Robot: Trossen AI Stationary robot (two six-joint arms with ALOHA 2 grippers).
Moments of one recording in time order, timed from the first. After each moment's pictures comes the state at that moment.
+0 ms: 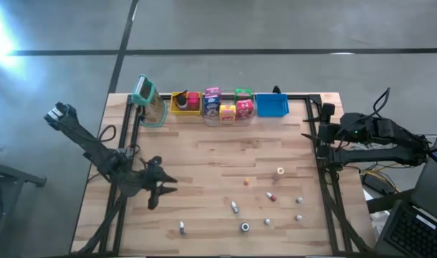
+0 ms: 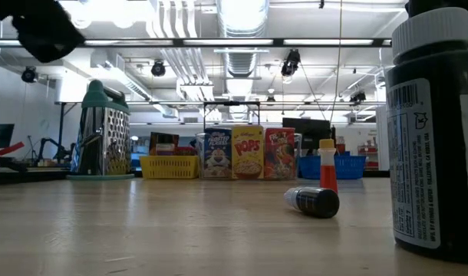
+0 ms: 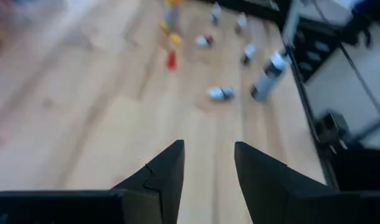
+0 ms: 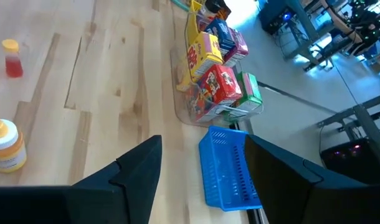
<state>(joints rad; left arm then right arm) -0.70 0.89 0.62 -0.31 -0.55 -0.68 -0.08 0.43 0.84 -0.98 0.32 -0.41</state>
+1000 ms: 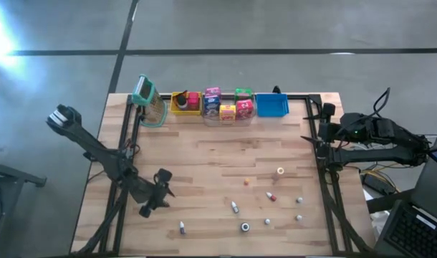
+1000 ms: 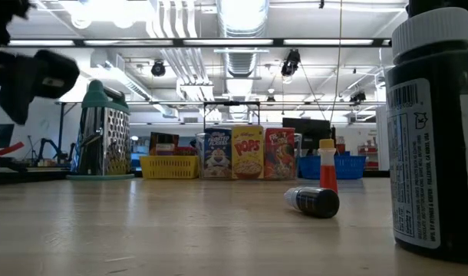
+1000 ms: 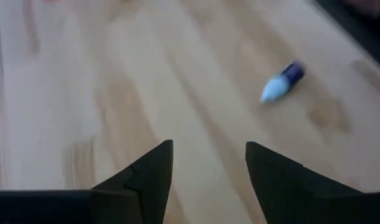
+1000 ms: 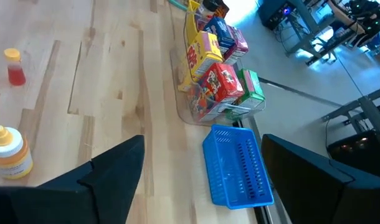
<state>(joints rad) -0.70 1.04 0.44 -0.15 -0.21 -0.15 -0.08 0.43 0.84 -0.98 0.32 -0.36</state>
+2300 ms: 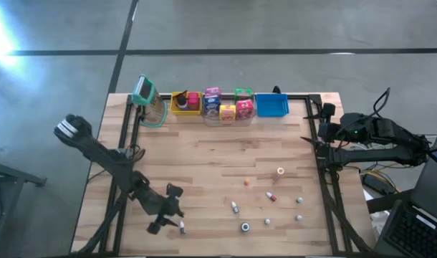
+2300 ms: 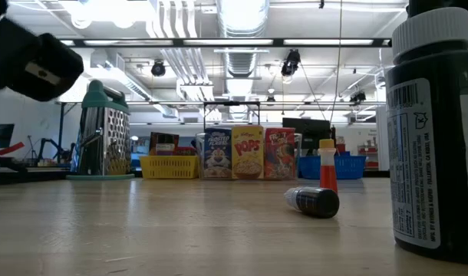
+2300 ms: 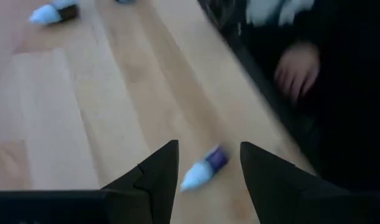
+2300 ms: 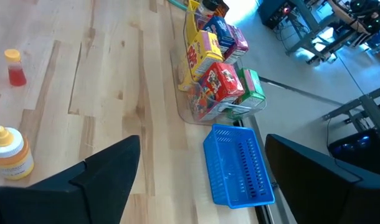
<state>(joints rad) -0.70 1.33 0.60 0.11 -0.04 -0.38 -0.08 0.43 0.84 -0.99 0.32 -0.35</state>
